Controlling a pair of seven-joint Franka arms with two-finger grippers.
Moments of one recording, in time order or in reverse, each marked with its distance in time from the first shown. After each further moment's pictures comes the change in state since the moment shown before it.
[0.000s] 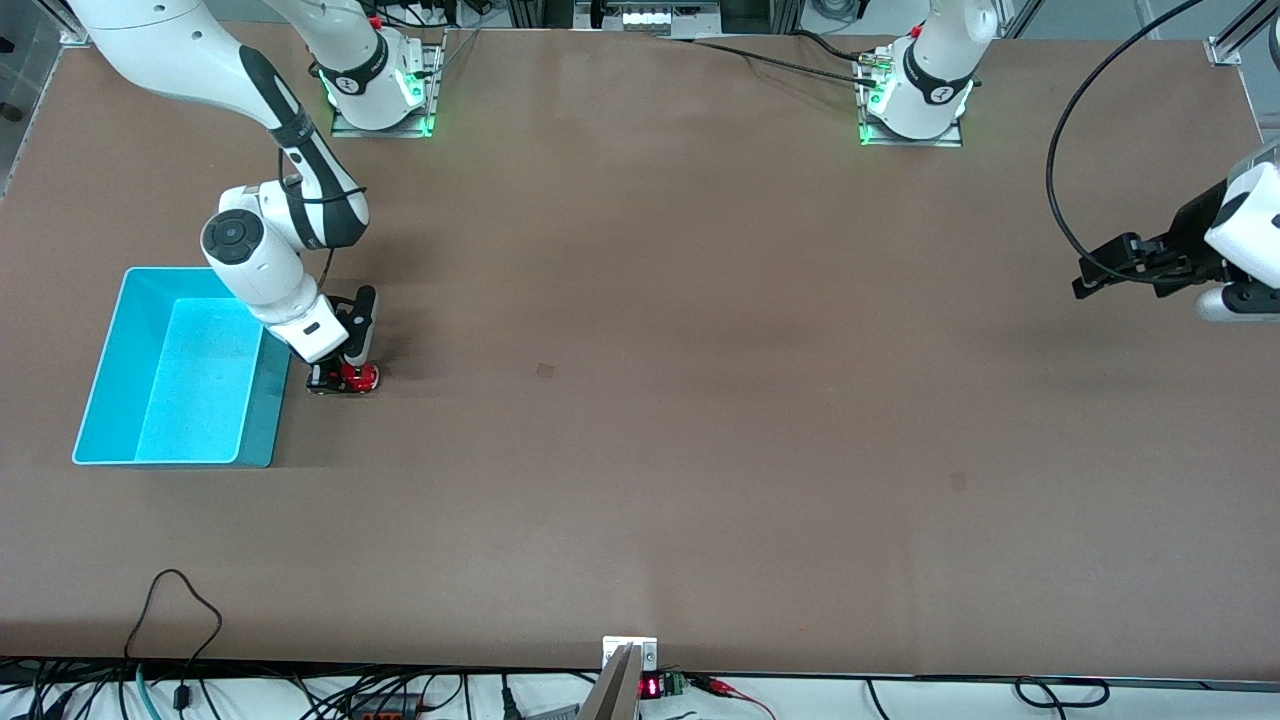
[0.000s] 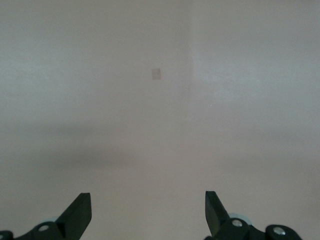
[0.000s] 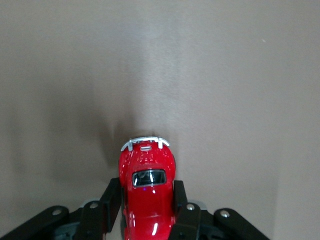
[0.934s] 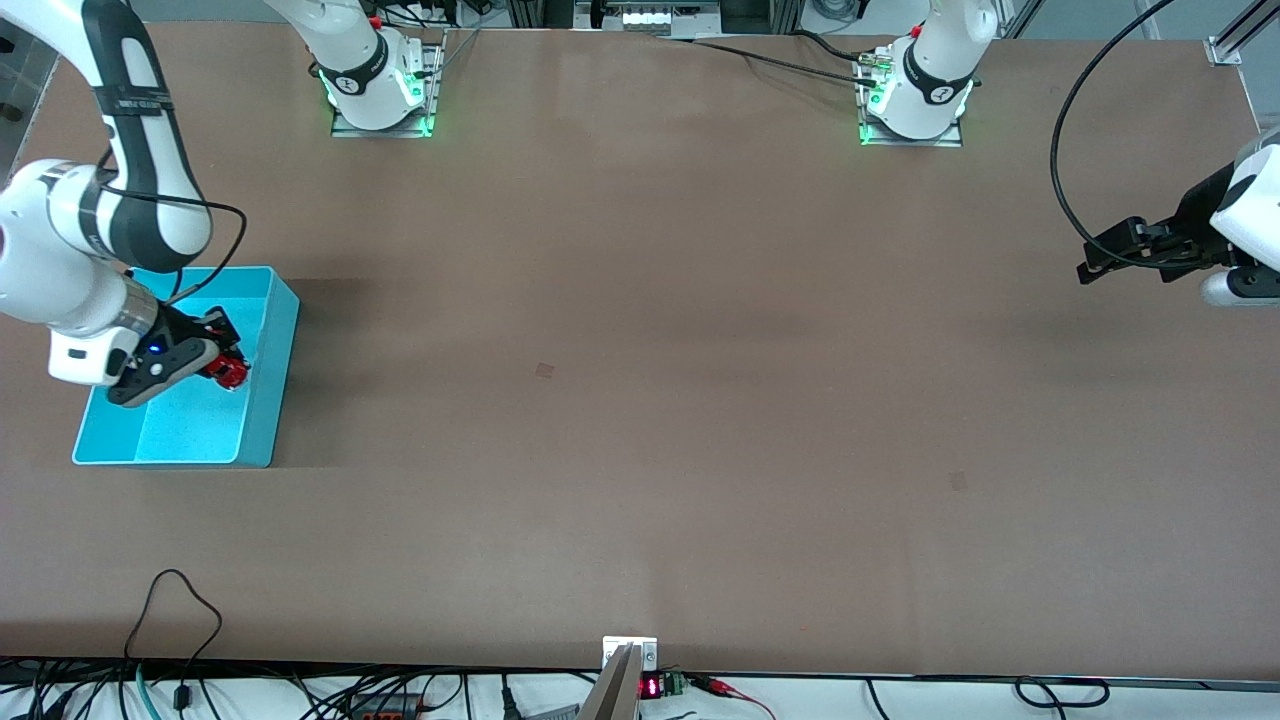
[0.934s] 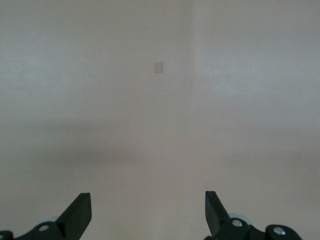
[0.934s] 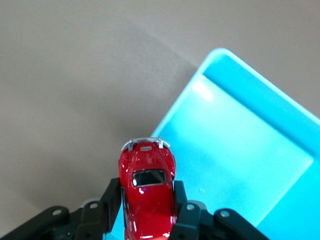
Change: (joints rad) left arm 0.003 -0.010 -0.006 0.008 0.019 -0.037 -0.001; right arm -0.011 -0.124 -0.224 0.275 0.297 -0.586 0.479
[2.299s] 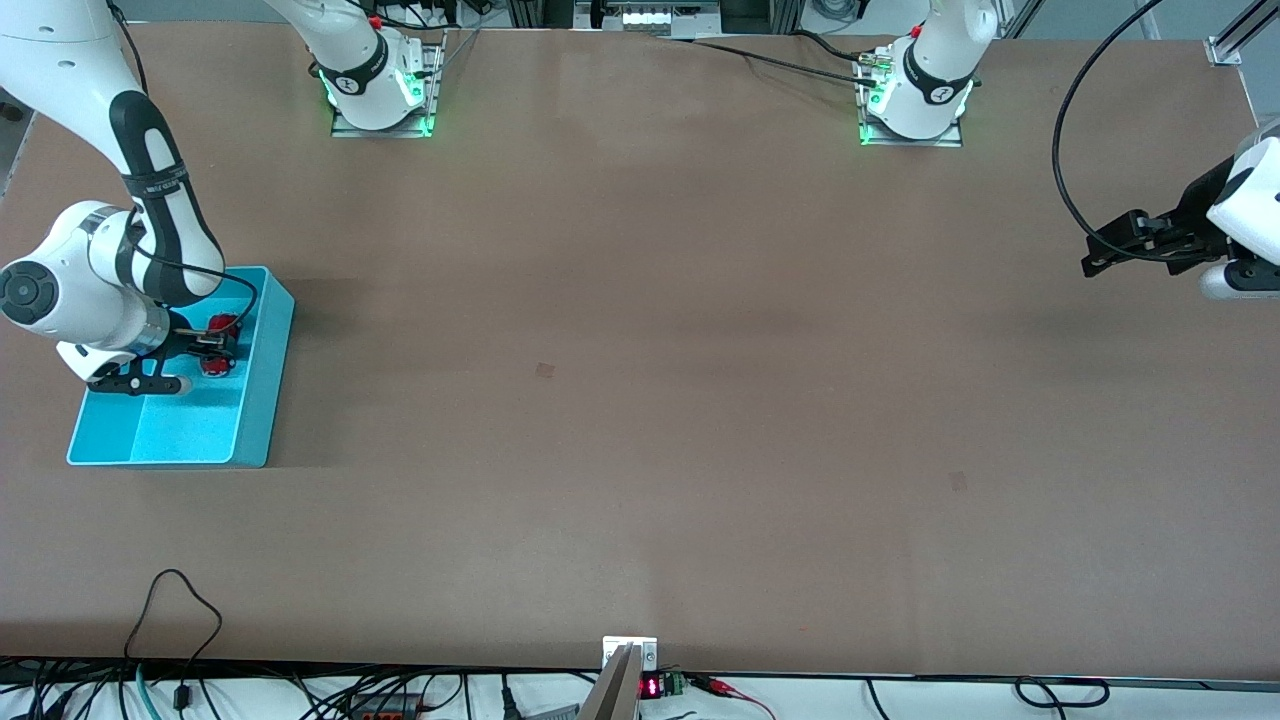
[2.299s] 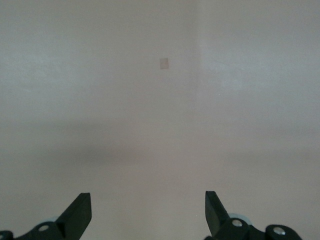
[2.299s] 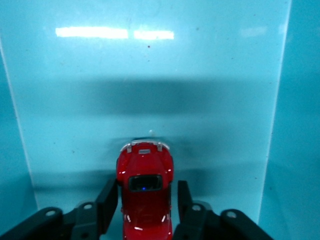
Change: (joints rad) left arm 0.001 -0.009 -0.006 0.000 0.019 -0.020 0.001; right arm -0.037 0.214 -0.102 -0.043 -0.074 0.161 0.535
